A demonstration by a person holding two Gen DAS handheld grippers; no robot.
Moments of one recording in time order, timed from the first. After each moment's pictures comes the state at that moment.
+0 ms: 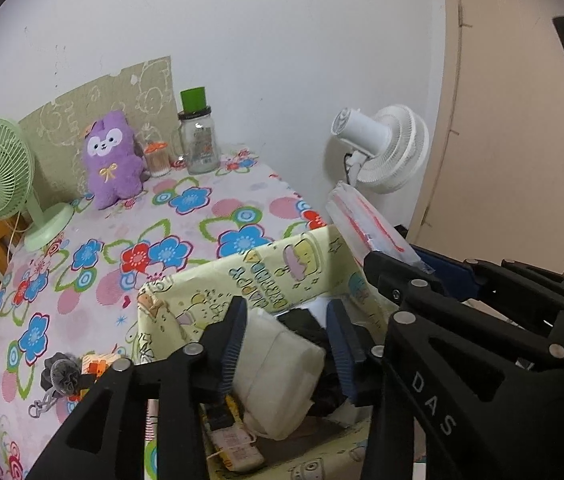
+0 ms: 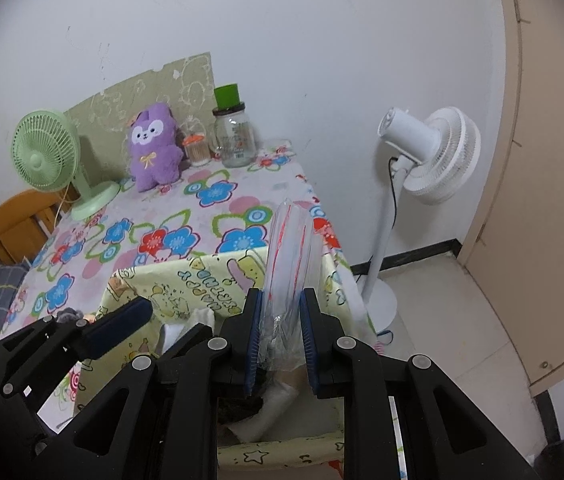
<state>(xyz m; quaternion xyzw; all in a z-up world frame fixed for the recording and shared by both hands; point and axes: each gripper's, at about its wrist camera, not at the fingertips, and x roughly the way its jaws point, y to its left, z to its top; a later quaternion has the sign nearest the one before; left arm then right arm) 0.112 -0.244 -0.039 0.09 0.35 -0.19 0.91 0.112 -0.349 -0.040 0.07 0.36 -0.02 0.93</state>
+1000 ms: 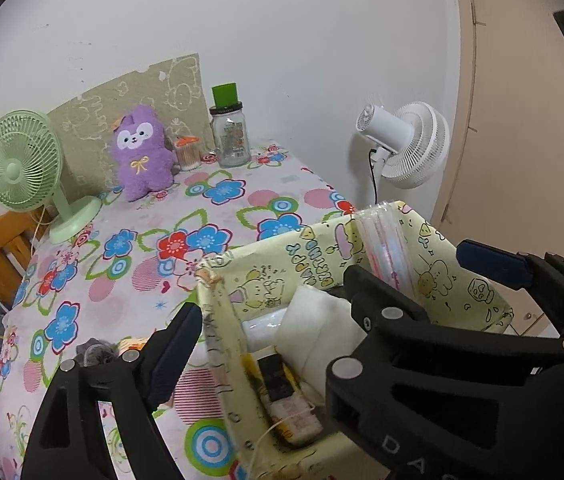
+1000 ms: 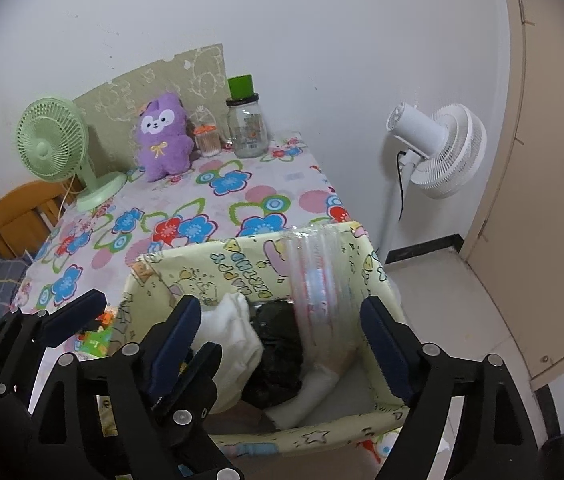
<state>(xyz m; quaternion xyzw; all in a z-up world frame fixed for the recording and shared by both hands) 0.103 -0.209 -0.038 0.10 0.35 -0.16 0.92 0.104 -0.316 -0.040 0.06 0.36 -0.03 0.93</state>
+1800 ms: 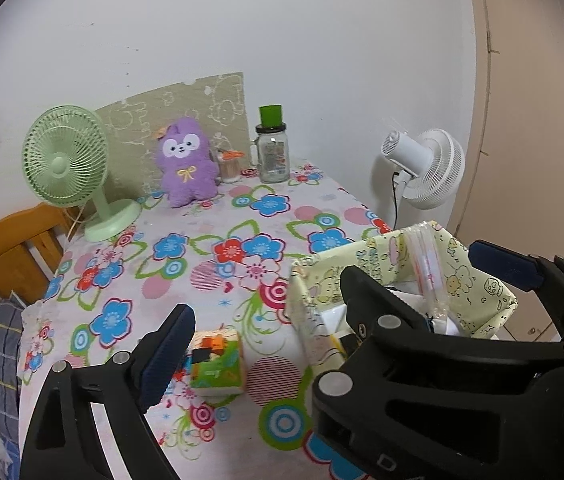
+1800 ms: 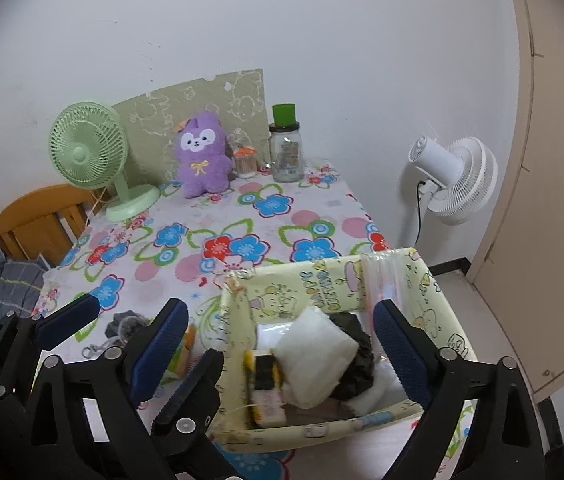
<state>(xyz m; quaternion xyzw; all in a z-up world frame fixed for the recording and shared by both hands) 0.083 -0.136 -0.009 0.08 0.32 -0.14 0.93 0.083 -0.242 -0.007 0.04 0.32 -0.02 0.95</state>
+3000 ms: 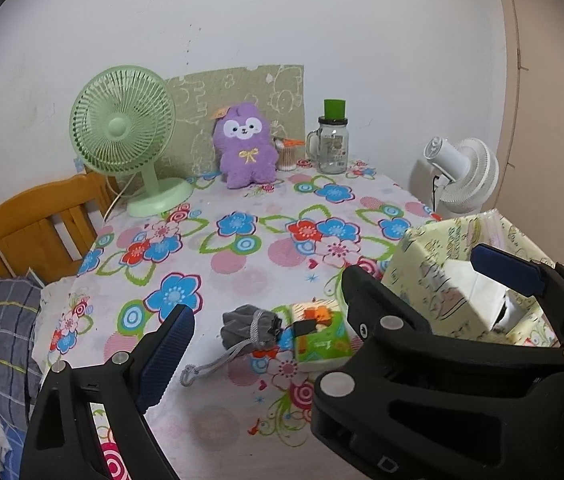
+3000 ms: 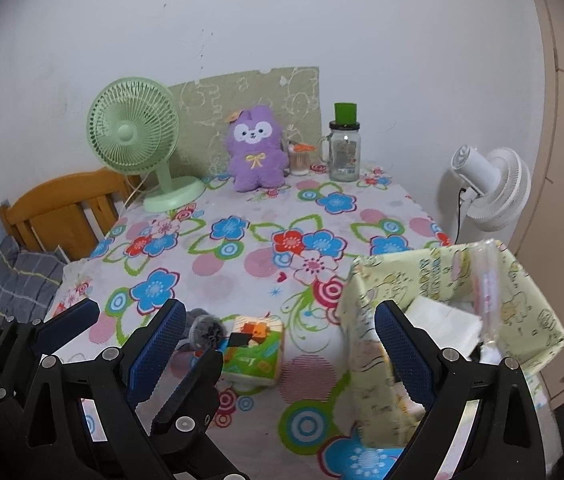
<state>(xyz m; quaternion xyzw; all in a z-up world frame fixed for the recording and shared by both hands) 0.088 -0.030 -0.035 0.05 0.32 -0.11 0.94 0.091 -0.137 -0.031 0.03 0.31 0.01 0.95</state>
